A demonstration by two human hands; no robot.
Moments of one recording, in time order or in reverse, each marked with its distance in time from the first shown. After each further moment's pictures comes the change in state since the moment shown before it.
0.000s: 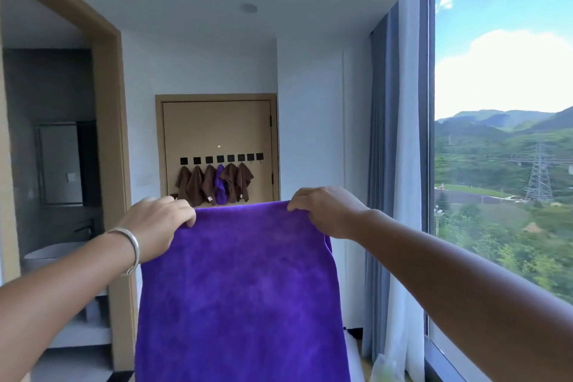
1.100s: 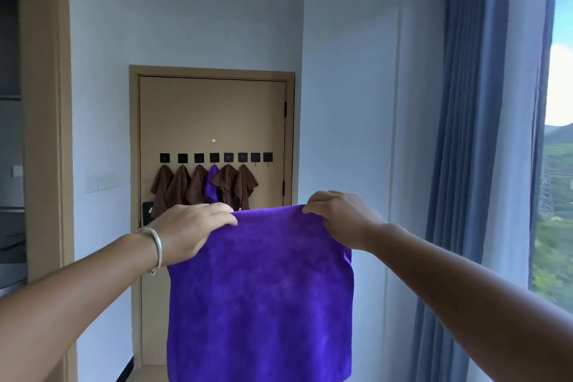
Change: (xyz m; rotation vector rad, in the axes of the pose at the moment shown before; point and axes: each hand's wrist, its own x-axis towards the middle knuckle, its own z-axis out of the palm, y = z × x) left_hand 0.391 -0.113 0.410 -0.338 0.090 0.227; right_hand 0.381 0.258 0.346 -0.031 0.046 0.014
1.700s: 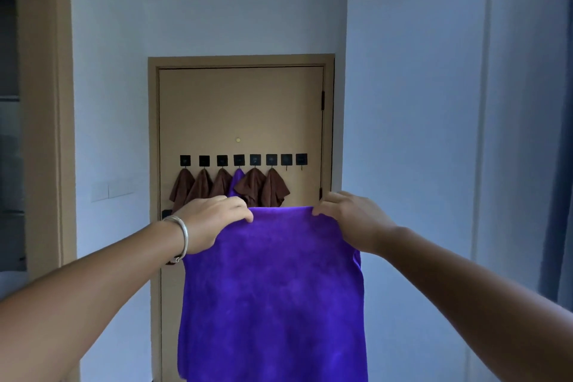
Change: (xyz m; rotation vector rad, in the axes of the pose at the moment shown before) left_hand 0.154 -0.170 0.173 0.106 -0.102 -0.115; right_hand 0.201 0.121 0.210 0.055 0.050 -0.079
